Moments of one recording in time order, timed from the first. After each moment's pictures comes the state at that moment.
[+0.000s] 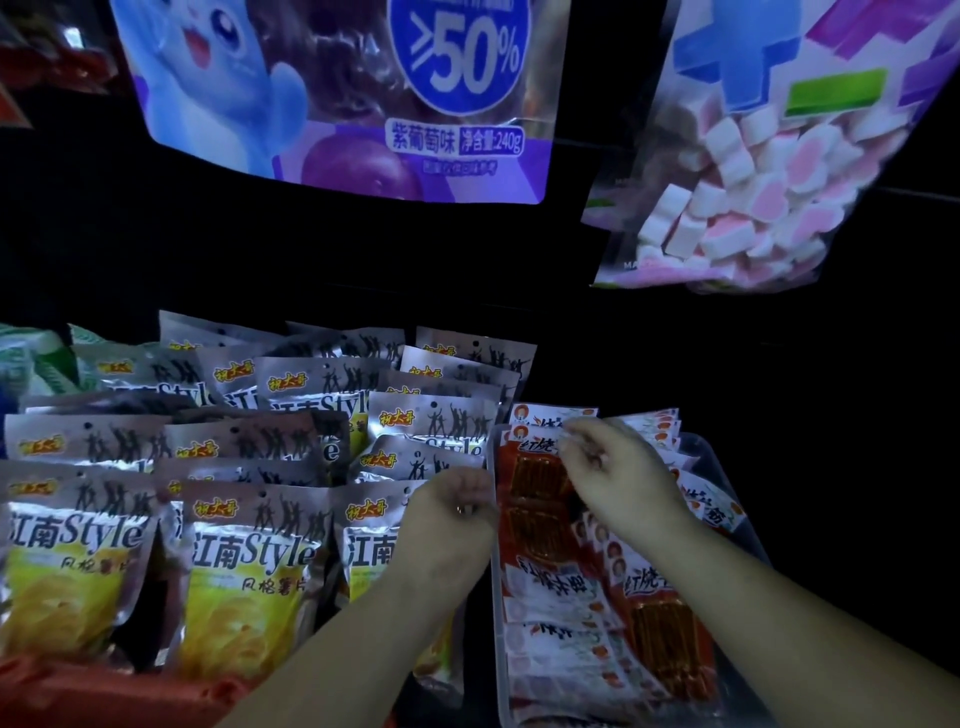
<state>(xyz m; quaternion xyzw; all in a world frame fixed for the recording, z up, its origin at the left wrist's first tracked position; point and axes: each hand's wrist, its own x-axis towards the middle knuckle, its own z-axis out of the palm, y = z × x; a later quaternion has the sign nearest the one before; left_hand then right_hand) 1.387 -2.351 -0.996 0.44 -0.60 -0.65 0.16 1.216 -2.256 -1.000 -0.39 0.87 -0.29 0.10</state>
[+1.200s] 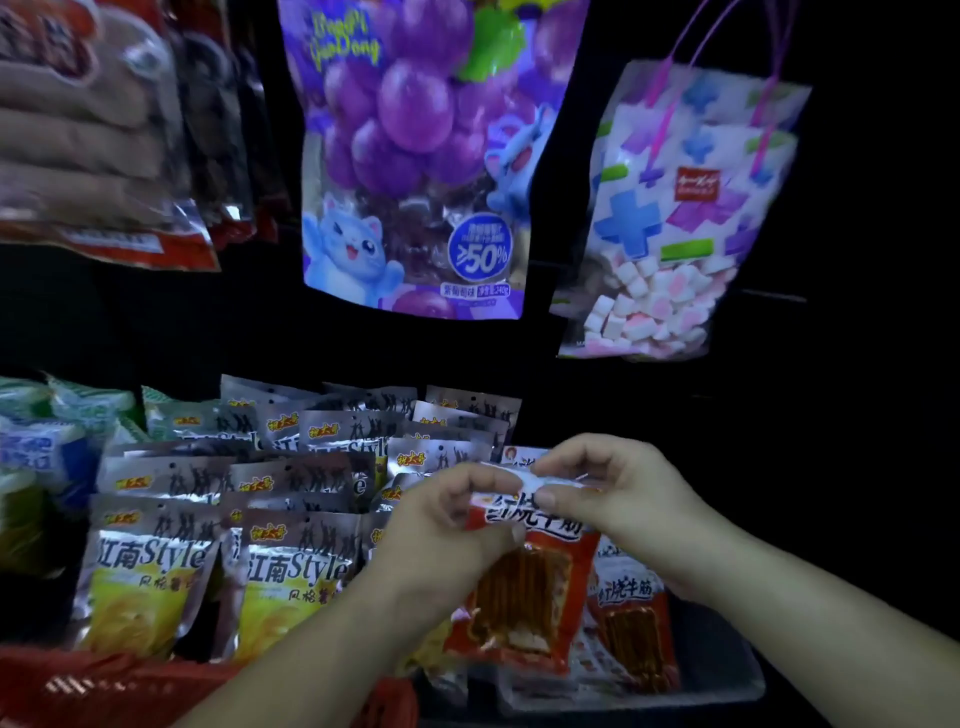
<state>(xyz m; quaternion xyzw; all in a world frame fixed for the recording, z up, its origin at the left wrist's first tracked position) 1.467 -2.317 -0.883 0.26 -0.65 -0.67 0.24 1.315 -2.204 -0.840 -0.40 0.74 -0.47 0.26</state>
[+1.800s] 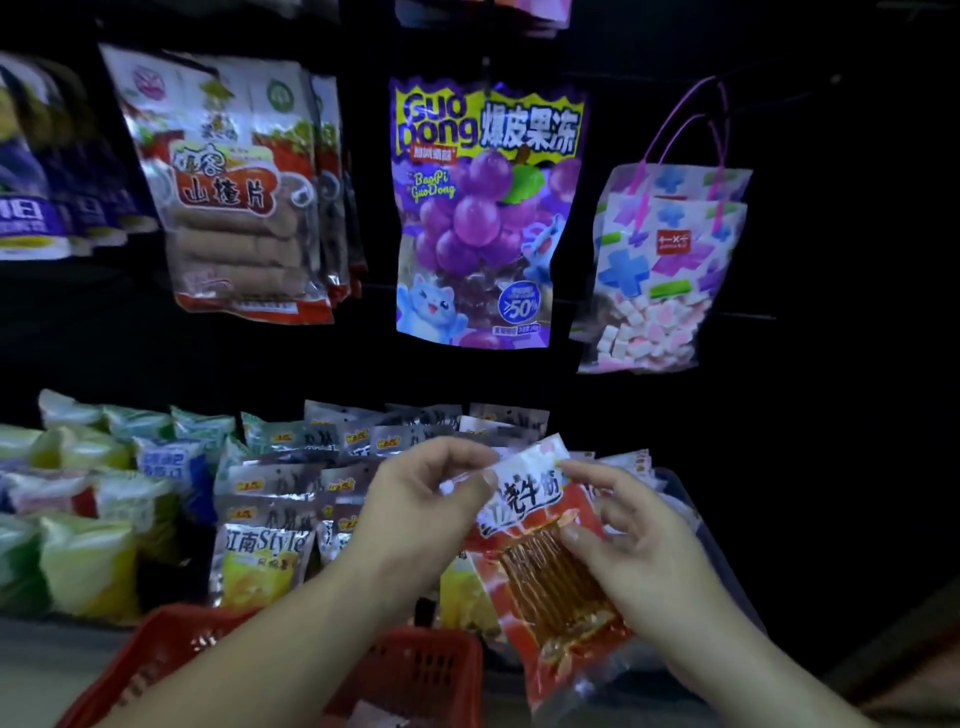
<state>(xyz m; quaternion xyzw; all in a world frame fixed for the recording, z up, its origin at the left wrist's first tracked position) 1.570 -2.305 -0.802 0.27 -0.70 -0.58 0.31 1.444 -2.148 -0.798 -0.34 0.71 -0.57 0.24</state>
